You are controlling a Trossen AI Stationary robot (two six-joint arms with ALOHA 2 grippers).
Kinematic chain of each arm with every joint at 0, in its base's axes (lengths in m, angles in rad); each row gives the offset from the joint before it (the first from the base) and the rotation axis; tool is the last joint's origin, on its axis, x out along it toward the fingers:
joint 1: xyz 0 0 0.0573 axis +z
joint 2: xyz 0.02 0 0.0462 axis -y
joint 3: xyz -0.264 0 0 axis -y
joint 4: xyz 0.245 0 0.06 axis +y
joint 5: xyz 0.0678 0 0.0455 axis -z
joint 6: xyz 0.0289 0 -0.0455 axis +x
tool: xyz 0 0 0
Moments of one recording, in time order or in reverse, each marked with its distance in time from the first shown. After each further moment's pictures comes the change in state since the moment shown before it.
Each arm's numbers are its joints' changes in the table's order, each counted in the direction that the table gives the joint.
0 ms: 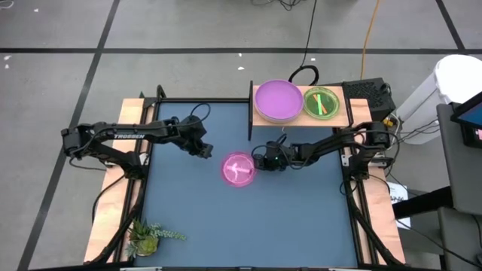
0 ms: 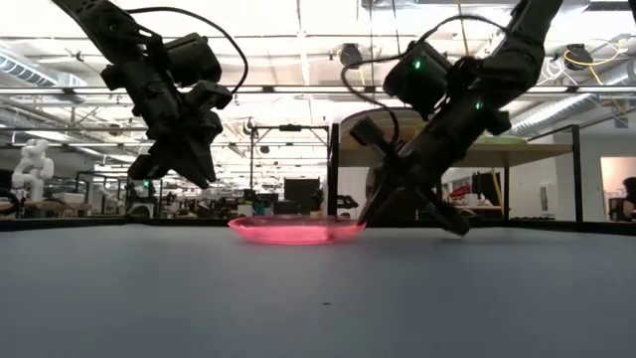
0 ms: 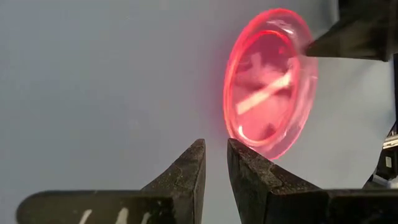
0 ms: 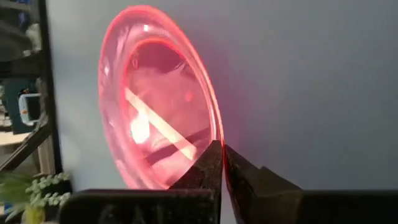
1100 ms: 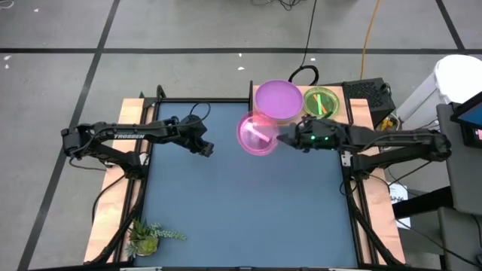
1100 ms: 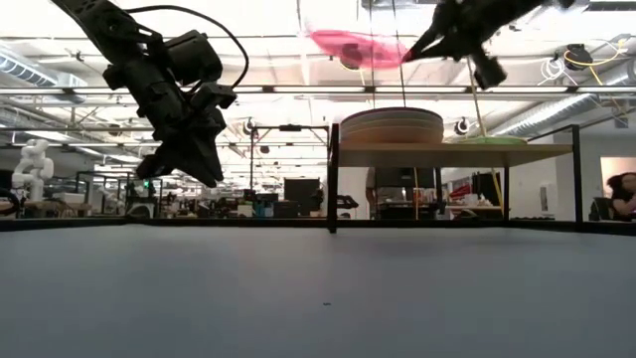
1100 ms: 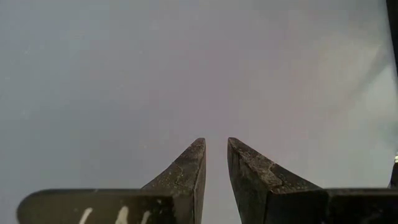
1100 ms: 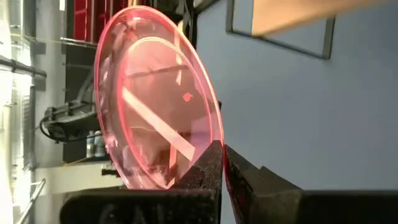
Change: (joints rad) left arm 0.000 0.000 0.000 -0.047 -0.069 0.027; right arm 0.000 0.757 0.101 0.544 0.220 0.083
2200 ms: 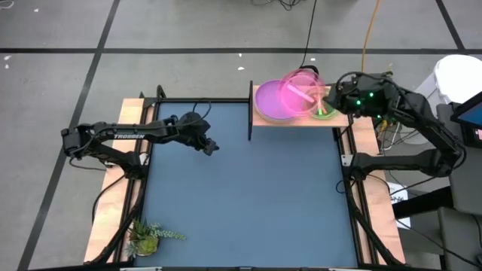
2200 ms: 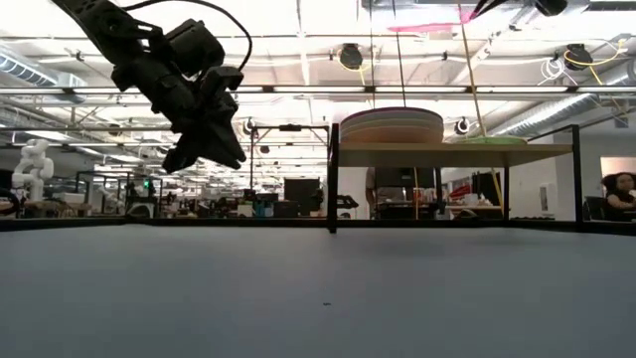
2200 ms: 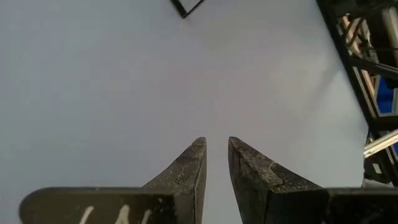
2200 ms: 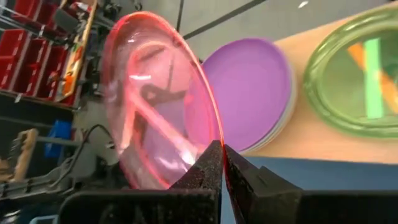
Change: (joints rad) left arm 0.000 0.000 0.000 -0.165 0.028 0.072; right arm -0.375 0.049 0.650 0.879 0.048 -0.330
